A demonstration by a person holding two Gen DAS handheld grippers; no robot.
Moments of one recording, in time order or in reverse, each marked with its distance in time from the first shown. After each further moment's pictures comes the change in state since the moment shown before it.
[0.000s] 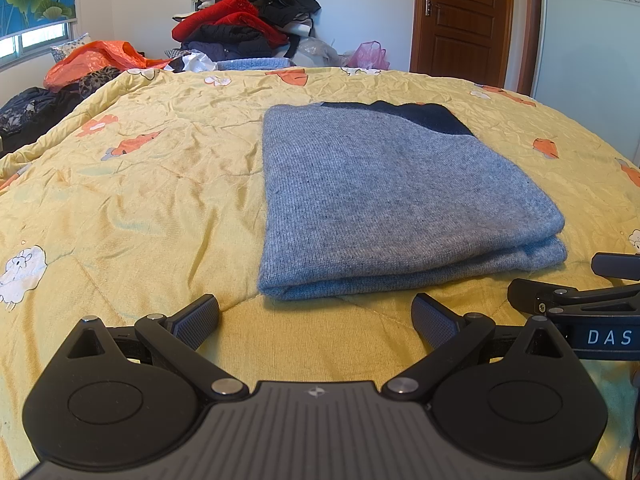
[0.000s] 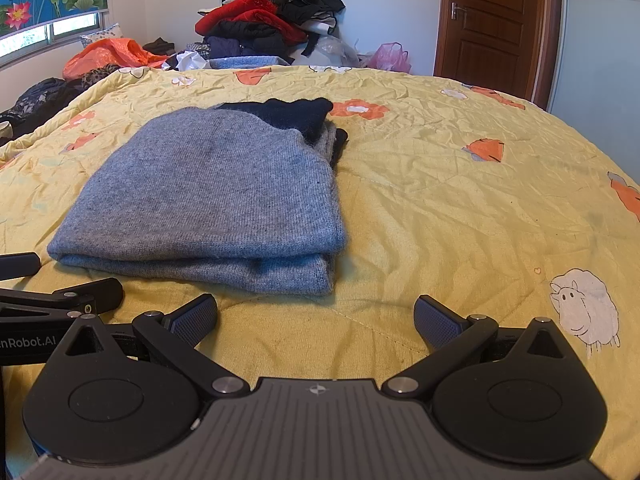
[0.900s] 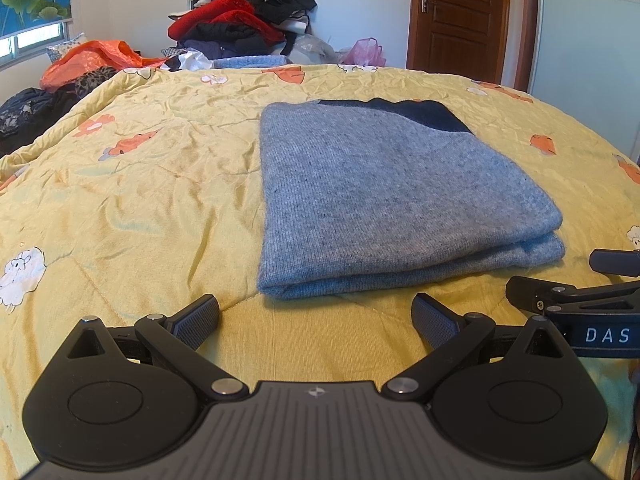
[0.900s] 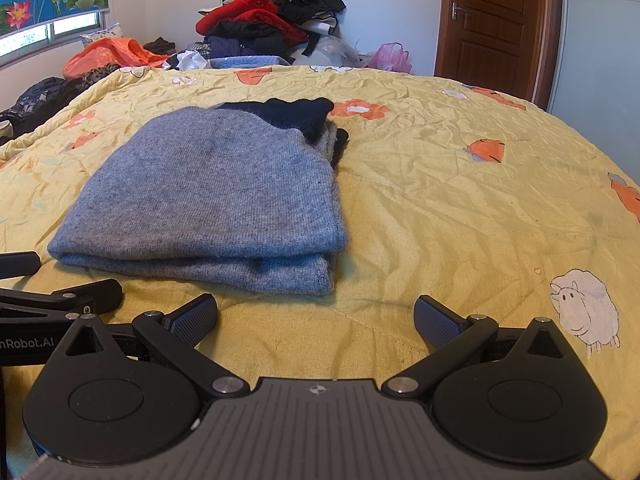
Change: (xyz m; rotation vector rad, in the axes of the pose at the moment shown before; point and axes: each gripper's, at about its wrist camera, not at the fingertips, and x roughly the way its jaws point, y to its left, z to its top) left arm -0.001 -0.001 0.003 0.009 0.011 -0.005; right arm -0.001 0.001 0.000 -0.001 0.000 -0.001
